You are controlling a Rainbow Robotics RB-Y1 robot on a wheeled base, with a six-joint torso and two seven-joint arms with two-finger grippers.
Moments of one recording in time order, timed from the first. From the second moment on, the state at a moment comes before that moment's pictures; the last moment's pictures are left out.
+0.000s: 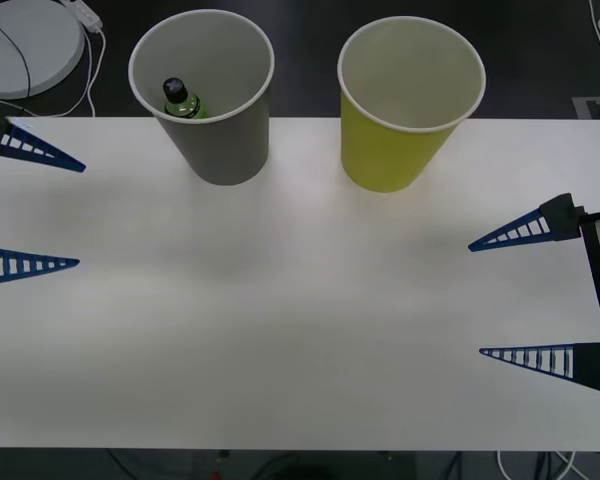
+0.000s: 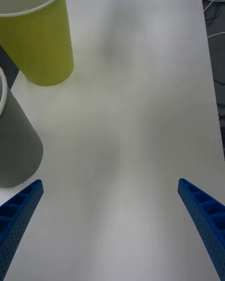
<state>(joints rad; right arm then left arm) 0.14 -1.05 -0.27 -2.19 1.24 -1.28 -0.33 -0.07 1.28 0.23 -1.90 -1.12 -1.30 0.27</state>
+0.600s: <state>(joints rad) 0.14 -1.05 -0.27 -2.19 1.24 -1.28 -0.33 0.10 1.26 0.34 -1.98 -1.09 -1.30 0.21</state>
